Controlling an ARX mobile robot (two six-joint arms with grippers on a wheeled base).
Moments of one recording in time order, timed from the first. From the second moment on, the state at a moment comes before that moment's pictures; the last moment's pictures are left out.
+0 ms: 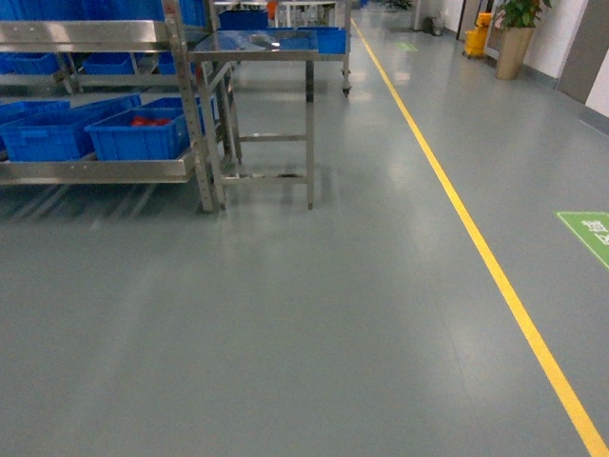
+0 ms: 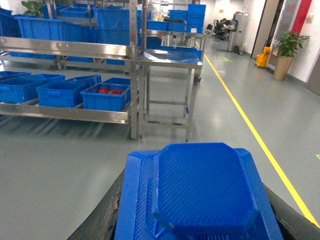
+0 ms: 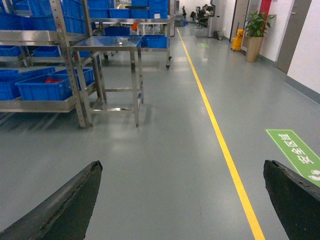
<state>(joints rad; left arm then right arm) -0.32 0.29 0.24 0.10 -0.39 -0.06 0.00 0.01 0.01 0.00 0.00 0.00</state>
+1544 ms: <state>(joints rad) -0.32 0.29 0.24 0.10 -0.39 -0.05 0.00 0.01 0.01 -0.01 0.00 0.00</state>
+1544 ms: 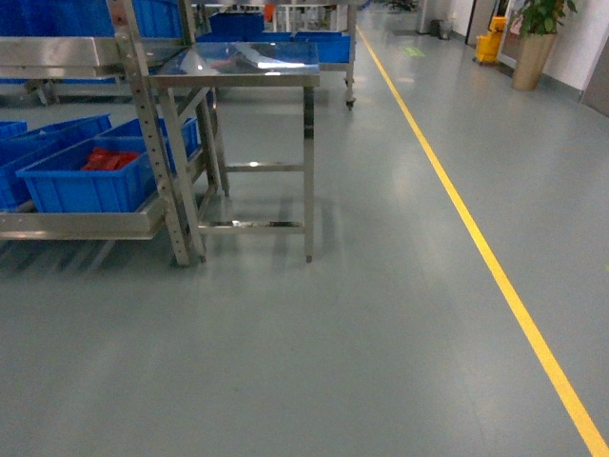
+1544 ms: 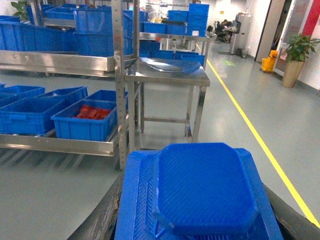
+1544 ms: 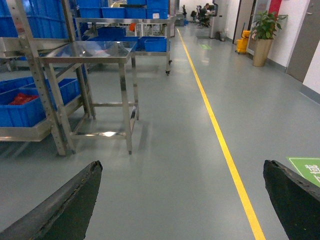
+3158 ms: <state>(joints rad) -0.32 0.29 0.24 0.10 -0.39 -0.05 0.00 0.01 0.01 -0.01 0.00 0.00</state>
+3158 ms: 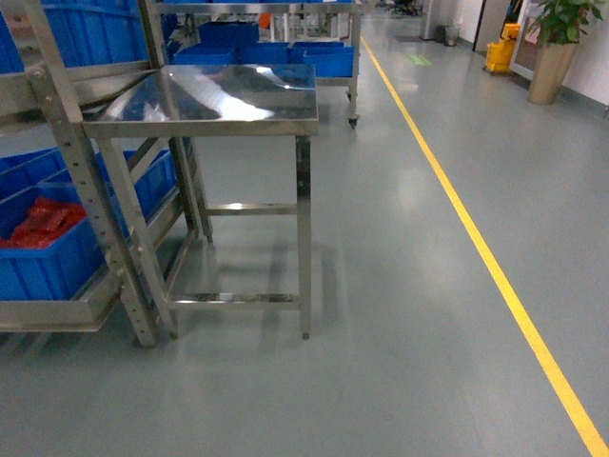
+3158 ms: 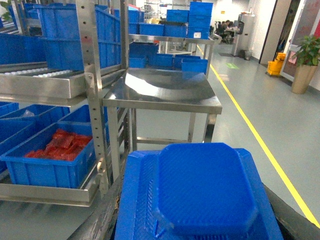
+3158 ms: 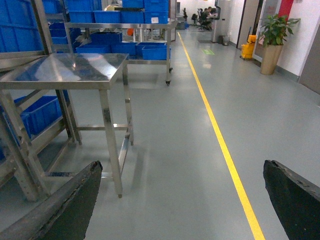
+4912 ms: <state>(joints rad) -0.32 0.29 0.23 0.10 -0.39 -0.05 0.00 0.01 0.01 0.00 0.00 0.00</state>
